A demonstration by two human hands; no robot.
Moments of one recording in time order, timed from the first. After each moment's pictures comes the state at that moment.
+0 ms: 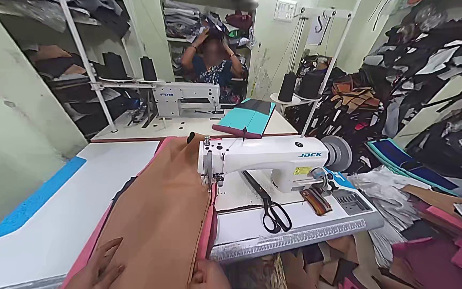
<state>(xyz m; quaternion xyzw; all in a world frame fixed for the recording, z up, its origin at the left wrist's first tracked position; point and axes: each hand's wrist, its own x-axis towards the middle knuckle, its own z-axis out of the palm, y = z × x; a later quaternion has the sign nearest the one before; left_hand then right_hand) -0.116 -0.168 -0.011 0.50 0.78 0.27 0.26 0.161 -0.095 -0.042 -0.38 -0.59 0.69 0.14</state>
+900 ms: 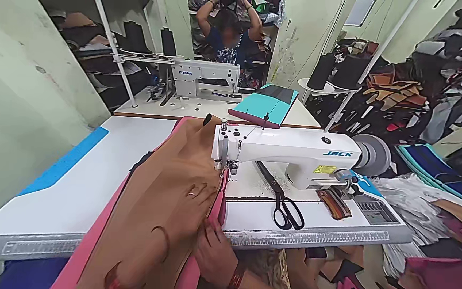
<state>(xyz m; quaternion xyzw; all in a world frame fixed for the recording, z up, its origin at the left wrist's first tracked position) -0.014 -0.055 -0.008 0.79 0.60 0.09 0.07 0.147 -0.061 -0.113 -0.16 -0.91 -0.17 0.35</state>
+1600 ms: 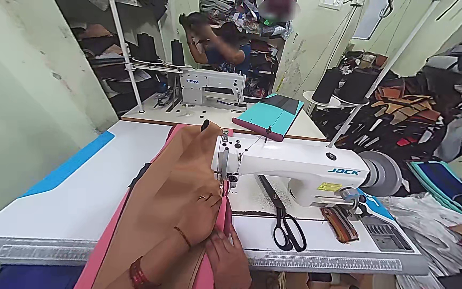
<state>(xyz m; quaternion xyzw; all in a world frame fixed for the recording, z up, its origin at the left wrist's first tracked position) 0.014 -0.014 -0.011 0.75 0.66 0.01 0.11 0.176 -0.040 -0.096 -0.24 -0.90 -0.07 0.36</state>
